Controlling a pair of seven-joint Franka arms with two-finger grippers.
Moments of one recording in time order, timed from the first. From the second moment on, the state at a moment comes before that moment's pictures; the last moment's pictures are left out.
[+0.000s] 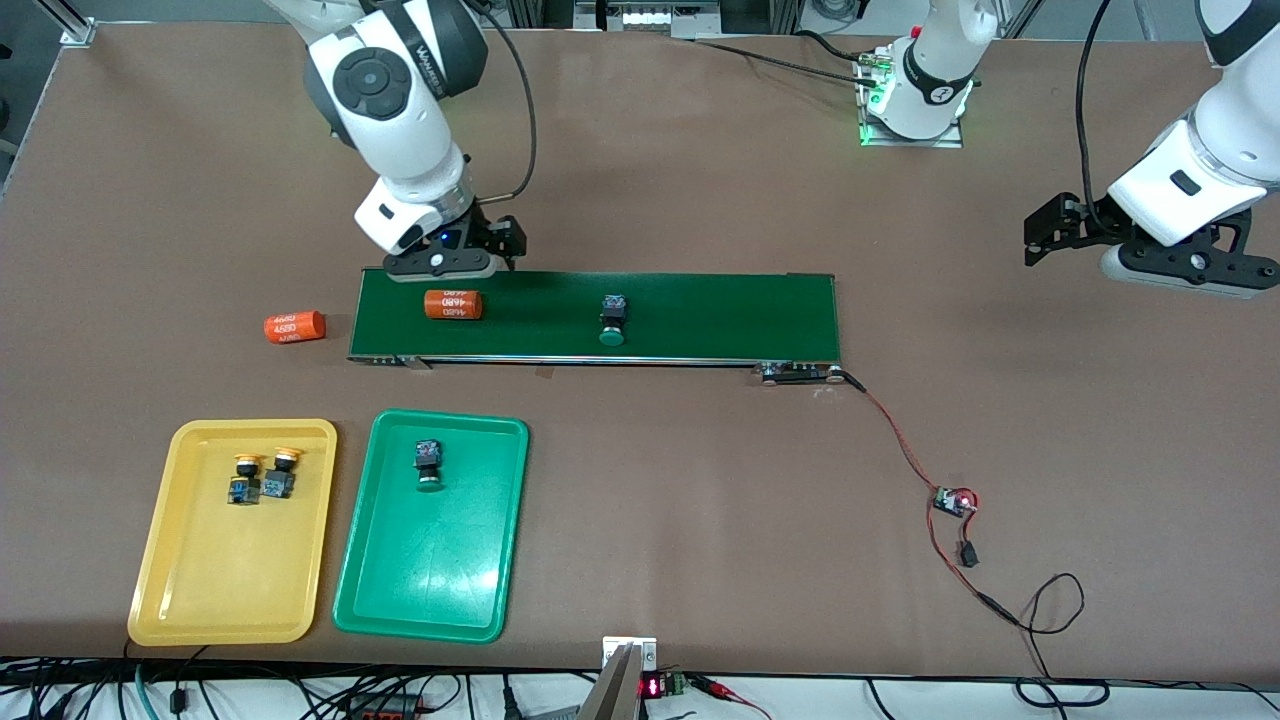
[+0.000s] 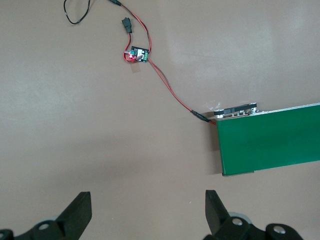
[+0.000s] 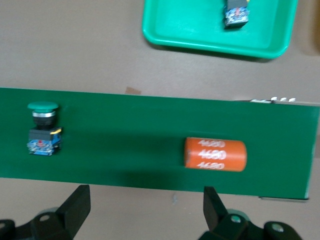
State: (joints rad) left arm -0.06 0.00 -0.03 -1.67 0.01 1.65 0.05; right arm 0.08 0.06 0.52 -2.13 -0.04 2.23 0.58
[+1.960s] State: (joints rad) left arm -0.06 0.00 -0.04 -1.67 0.01 1.64 0.05; right arm 0.15 0.26 0.56 -2.21 -0.33 2.49 0.90
